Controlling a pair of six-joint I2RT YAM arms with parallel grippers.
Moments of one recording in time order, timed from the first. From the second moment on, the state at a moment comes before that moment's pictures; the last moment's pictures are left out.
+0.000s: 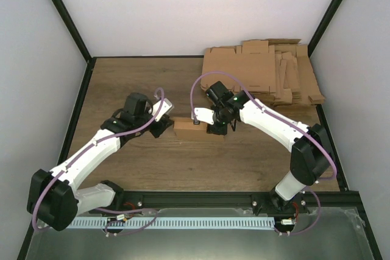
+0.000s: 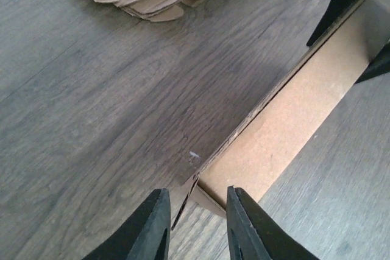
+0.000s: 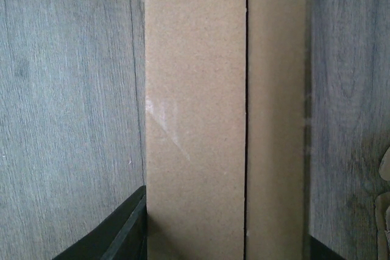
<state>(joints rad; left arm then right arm) -0.47 1.16 0.81 -0.39 0.34 0.23 0.69 1.60 1.29 -0.89 -0.18 -0.81</state>
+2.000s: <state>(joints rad) -0.48 1.34 0.97 -0.49 0.35 -0.34 0.69 1.68 1.44 -0.94 -0.17 -0.71</state>
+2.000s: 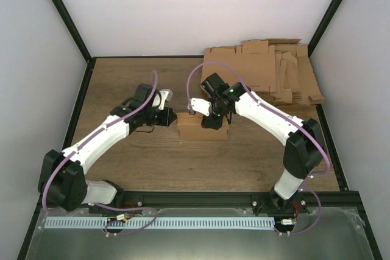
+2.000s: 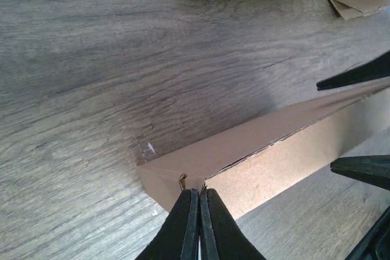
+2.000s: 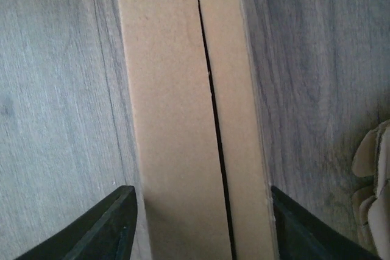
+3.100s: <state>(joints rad) -0.51 1.34 0.97 -0.48 0.33 -0.33 0.69 1.34 1.44 -0.65 -0.35 -0.62</state>
